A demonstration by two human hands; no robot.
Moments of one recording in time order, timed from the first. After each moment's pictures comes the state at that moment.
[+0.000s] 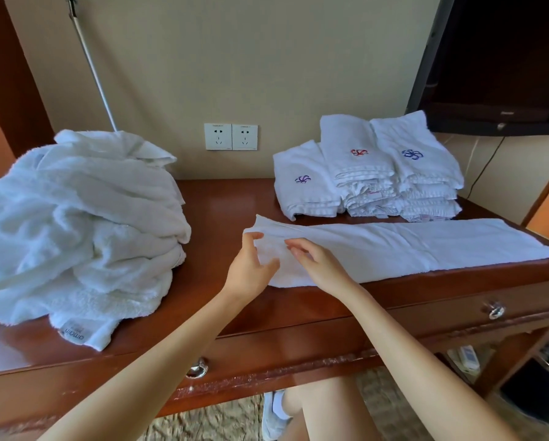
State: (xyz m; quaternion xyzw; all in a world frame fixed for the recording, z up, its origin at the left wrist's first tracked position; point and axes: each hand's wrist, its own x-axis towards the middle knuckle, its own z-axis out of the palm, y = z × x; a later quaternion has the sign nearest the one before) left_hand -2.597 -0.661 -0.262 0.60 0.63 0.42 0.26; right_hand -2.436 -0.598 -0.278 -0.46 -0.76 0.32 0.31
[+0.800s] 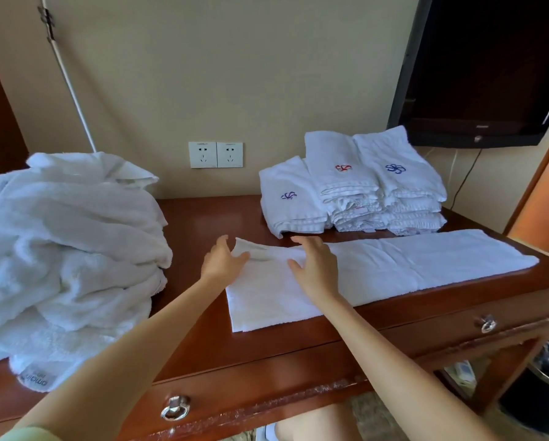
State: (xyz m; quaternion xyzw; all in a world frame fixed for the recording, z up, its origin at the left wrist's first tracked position) left_hand -2.630 -0.579 -0.261 0.55 0.73 0.34 0.23; right_hand -2.439 -0.567 -0.281 -0.56 -0.74 0.02 0.38
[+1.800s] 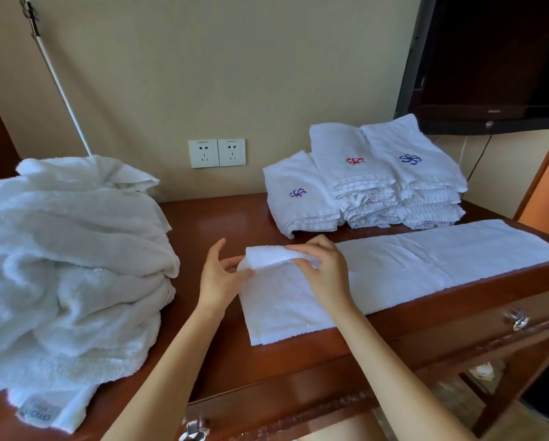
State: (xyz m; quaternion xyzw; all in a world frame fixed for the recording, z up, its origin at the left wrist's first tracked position) left_hand -2.642 -0.606 -0.269 0.47 0.61 0.54 0.34; right_hand -2.459 -0.574 -0.282 -0.41 -0.71 0.10 0.56
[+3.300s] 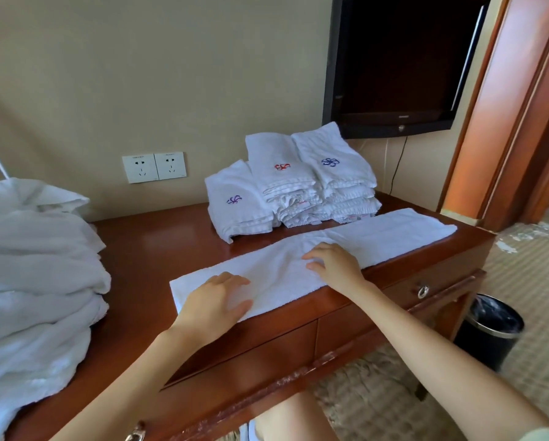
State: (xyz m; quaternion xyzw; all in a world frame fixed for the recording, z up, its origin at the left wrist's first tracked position) left_hand -2.577 -0.640 -0.273 0.83 0.52 0.22 0.04; right_hand -2.297 -0.571 -0.277 -0.60 -0.75 0.04 0.25
